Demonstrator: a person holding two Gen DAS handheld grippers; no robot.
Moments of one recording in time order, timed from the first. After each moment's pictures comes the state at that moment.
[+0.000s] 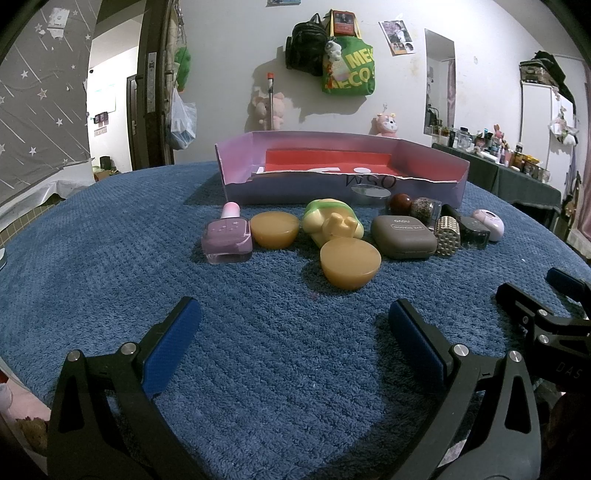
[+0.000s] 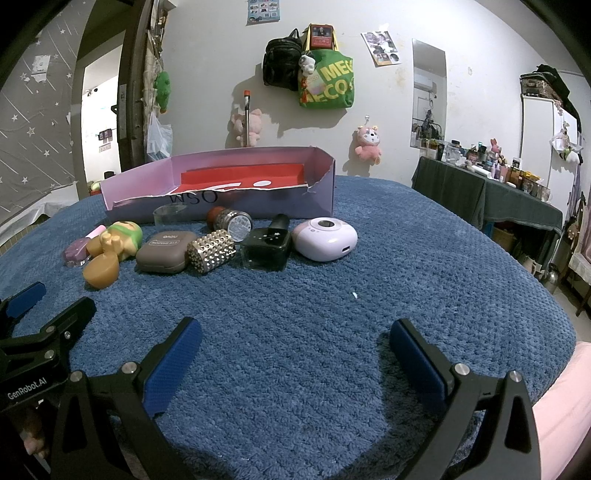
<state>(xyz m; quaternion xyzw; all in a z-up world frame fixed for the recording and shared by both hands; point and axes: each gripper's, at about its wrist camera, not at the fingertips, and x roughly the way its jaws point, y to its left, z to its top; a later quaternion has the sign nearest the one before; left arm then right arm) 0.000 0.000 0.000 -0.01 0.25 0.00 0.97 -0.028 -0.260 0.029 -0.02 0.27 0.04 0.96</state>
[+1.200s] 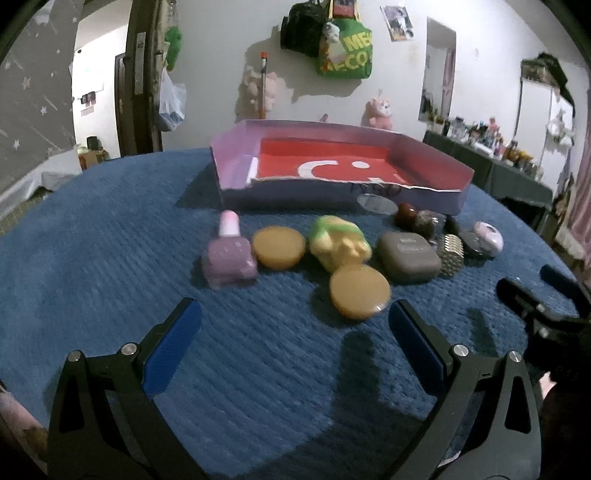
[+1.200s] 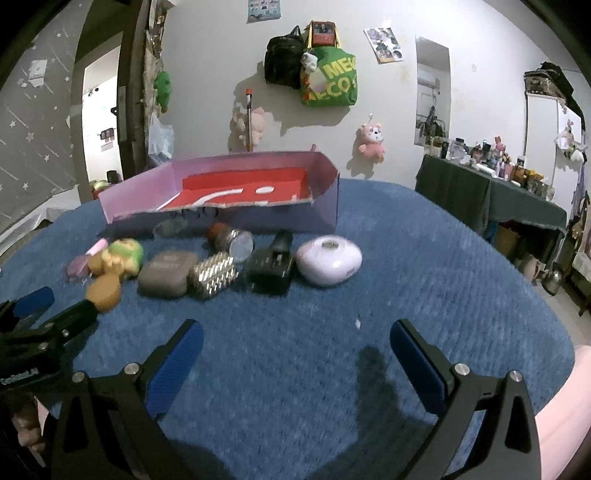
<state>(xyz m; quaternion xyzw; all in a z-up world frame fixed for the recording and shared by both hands) 0.028 0.018 0.027 -0.02 0.30 -0.02 0.95 -0.012 -0.258 0.049 -0.02 0.28 0.04 0.96</state>
